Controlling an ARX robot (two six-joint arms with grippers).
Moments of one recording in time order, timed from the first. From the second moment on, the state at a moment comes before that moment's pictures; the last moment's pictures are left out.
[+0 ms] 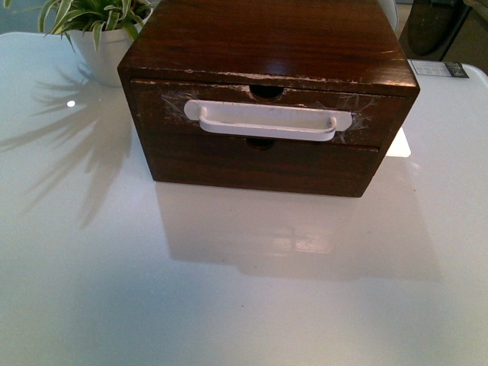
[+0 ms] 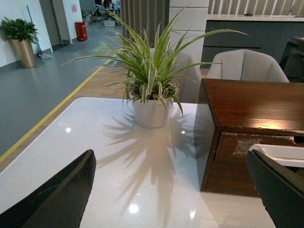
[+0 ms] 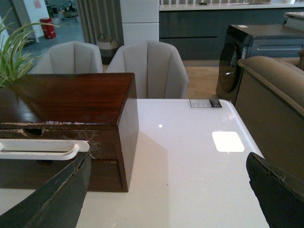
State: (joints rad) left arm 0.00 0.01 0.01 0.00 0.00 0.00; right arm 0.00 0.00 0.02 0.00 0.00 -0.01
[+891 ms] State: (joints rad) left arm -0.02 0.63 0.23 -0.15 0.44 0.07; right arm -0.29 0.48 0.24 -0.13 -0.16 -0.37
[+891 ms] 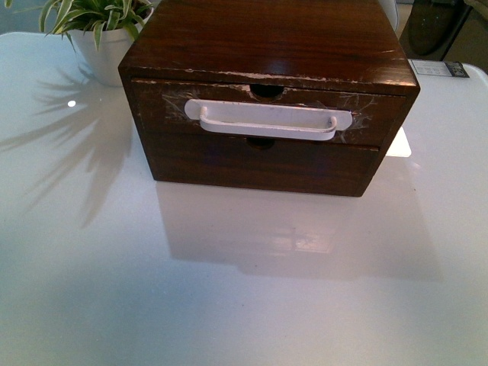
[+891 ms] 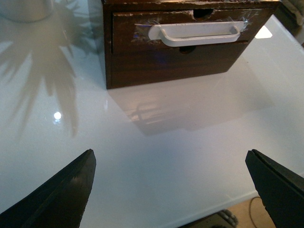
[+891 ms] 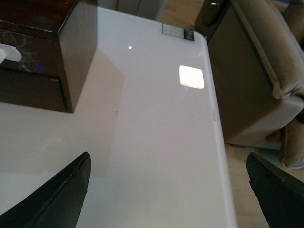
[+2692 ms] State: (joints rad) left arm -0.45 2.05 0.95 0.48 0.43 0.76; right arm -0.24 1.23 0.34 0.39 -0.38 -0.91
